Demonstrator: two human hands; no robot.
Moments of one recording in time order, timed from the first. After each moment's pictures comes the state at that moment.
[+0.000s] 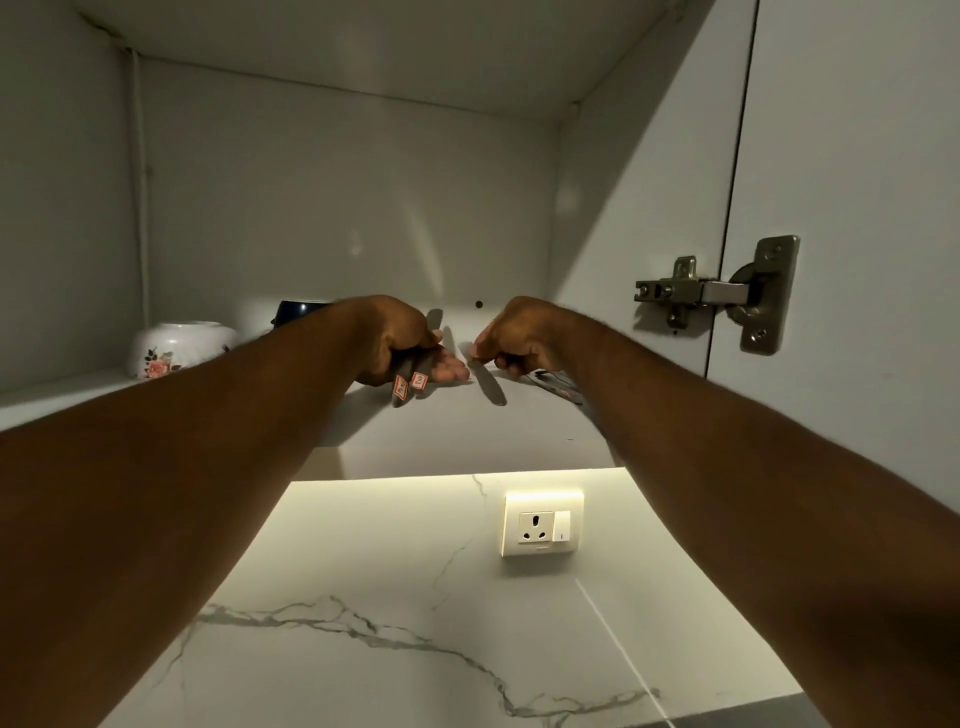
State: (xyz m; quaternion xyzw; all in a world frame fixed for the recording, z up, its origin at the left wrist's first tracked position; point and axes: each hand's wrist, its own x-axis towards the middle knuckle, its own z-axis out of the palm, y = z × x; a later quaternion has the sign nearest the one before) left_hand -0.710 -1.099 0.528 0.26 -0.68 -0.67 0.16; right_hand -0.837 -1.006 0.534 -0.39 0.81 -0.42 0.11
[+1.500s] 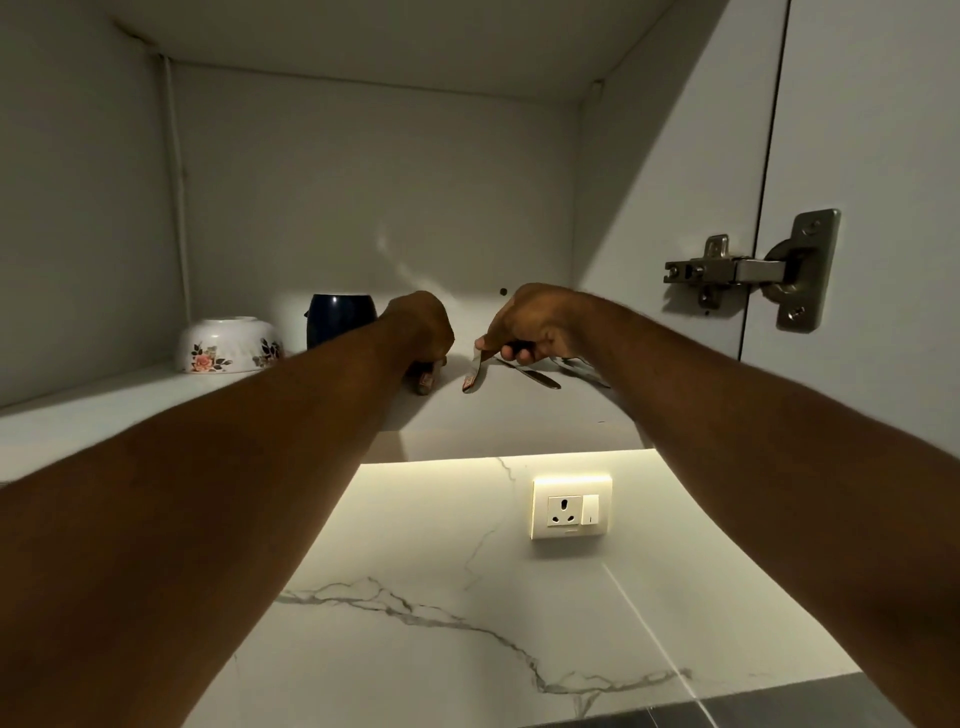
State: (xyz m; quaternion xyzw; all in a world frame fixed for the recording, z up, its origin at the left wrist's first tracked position) left_hand -0.706 -1.096 0.524 0.35 -0.91 -0.07 0.22; right_hand -0.813 -1.002 0.536 -0.42 0.79 -0.40 0.17
